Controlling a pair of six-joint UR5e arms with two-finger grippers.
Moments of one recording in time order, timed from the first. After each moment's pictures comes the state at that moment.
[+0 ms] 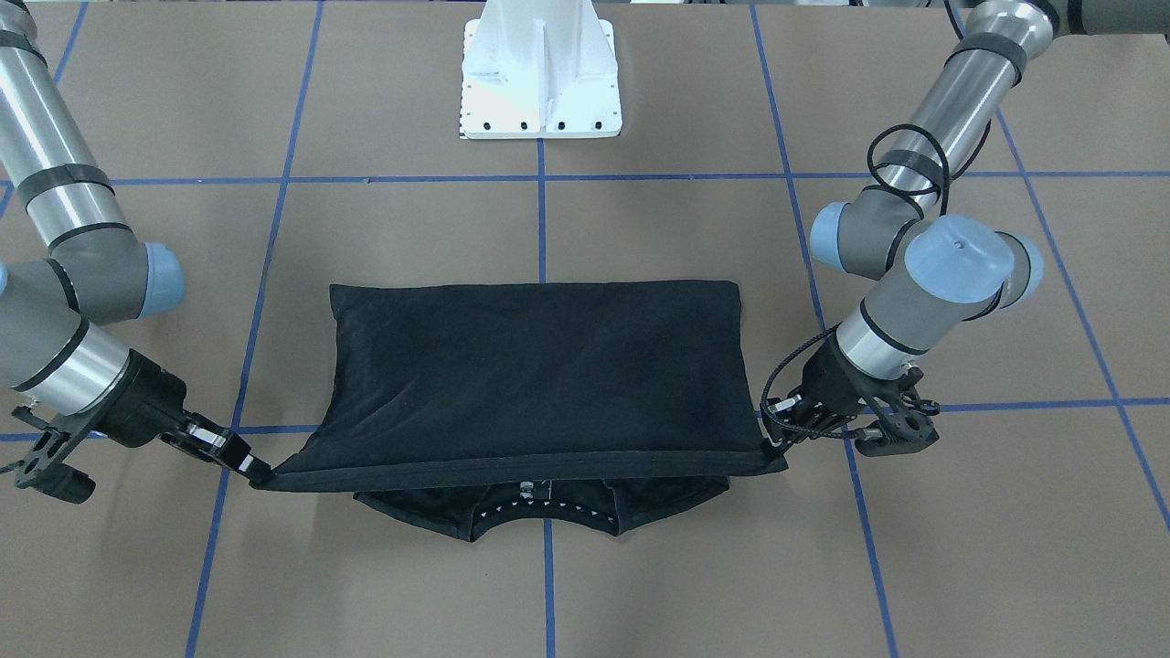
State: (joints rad) left arm -0.89 -2.16 -1.23 -2.44 -2.06 -1.31; right arm 1.01 -1.06 1.17 -0.47 2.24 1.59
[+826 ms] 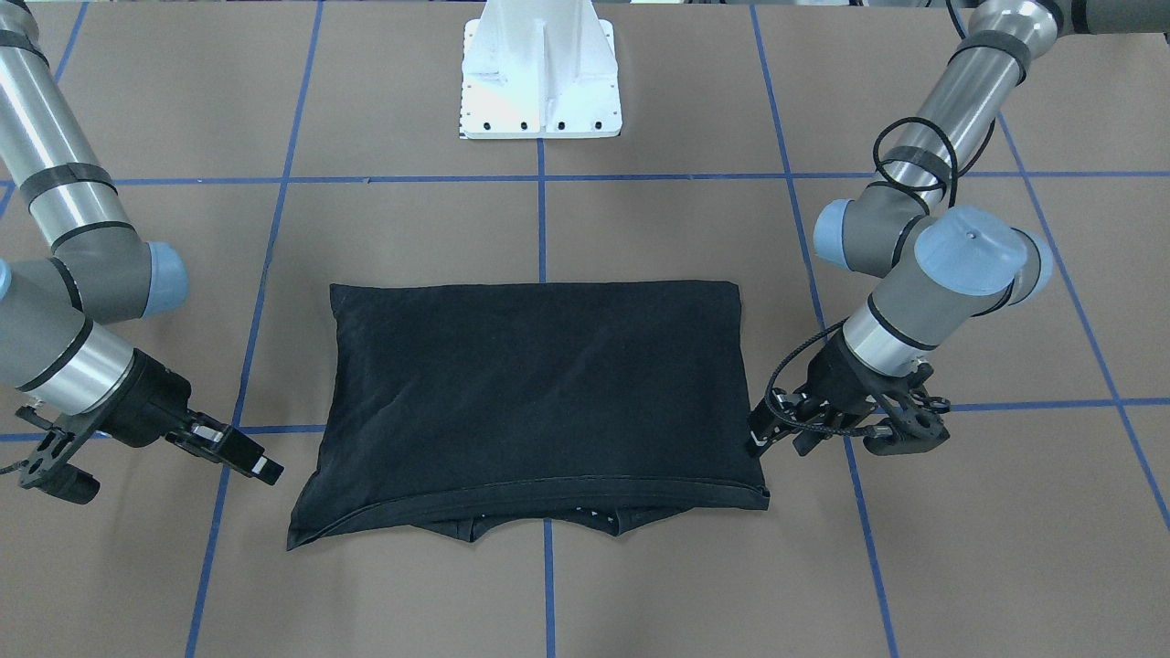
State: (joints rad) left arm -0.92 -2.16 -1.27 -2.43 -2.06 -1.32; right arm 1.01 -1.05 1.19 -0.50 2.27 1.60
